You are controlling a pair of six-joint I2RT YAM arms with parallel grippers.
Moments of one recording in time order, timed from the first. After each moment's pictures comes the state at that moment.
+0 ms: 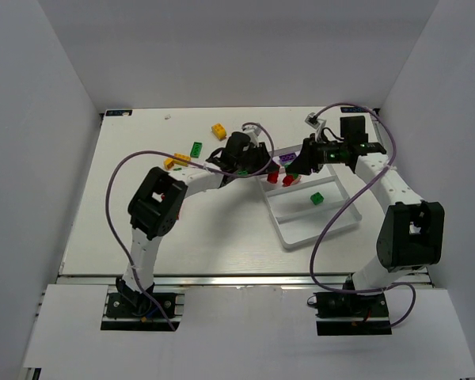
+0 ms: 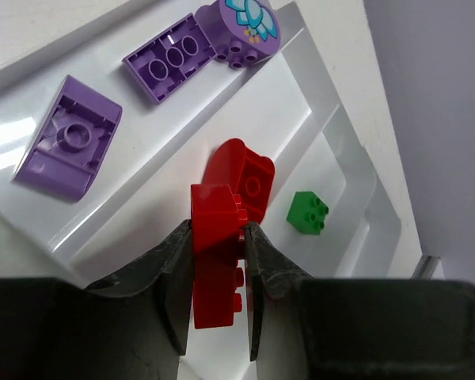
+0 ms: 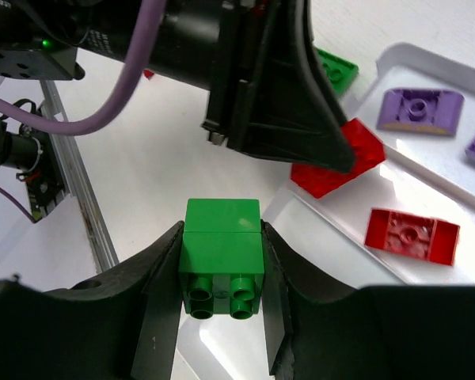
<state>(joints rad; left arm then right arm) -0.64 2.09 1.42 0.21 0.31 -0.66 0.14 1.58 1.25 -0.47 -1.00 -0.18</state>
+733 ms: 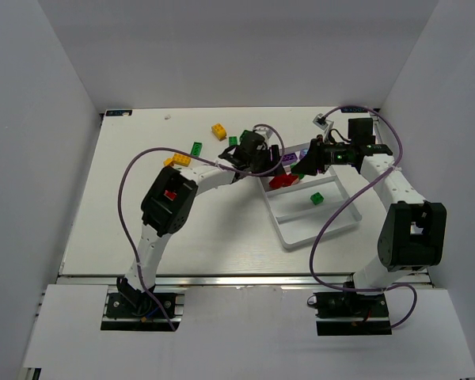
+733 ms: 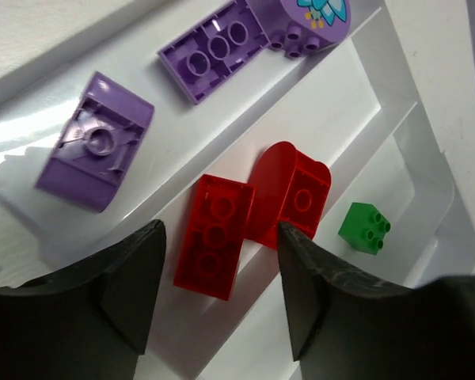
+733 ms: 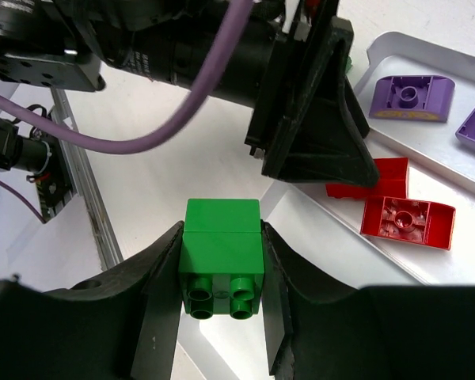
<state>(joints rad) -0.69 2.24 1.66 -0.02 0.17 -0.57 0.07 1.58 1.23 -0.48 -1.06 -0.20</state>
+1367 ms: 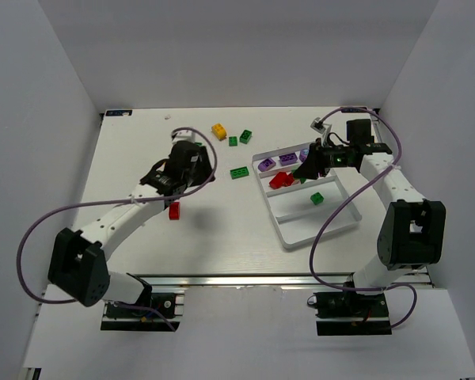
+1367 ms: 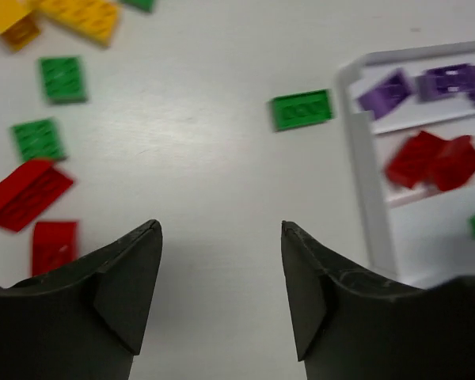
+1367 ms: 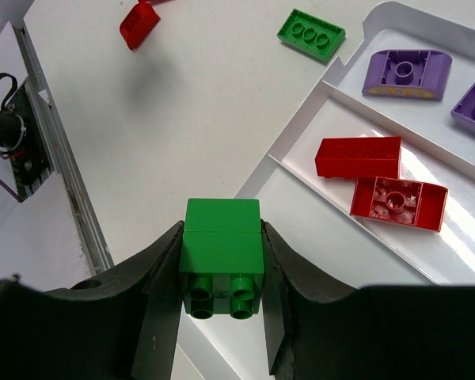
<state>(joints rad) -0.54 1.40 1.07 -0.29 -0.24 -0.55 0.07 1.59 1.24 -0.58 -1.02 -0.33</state>
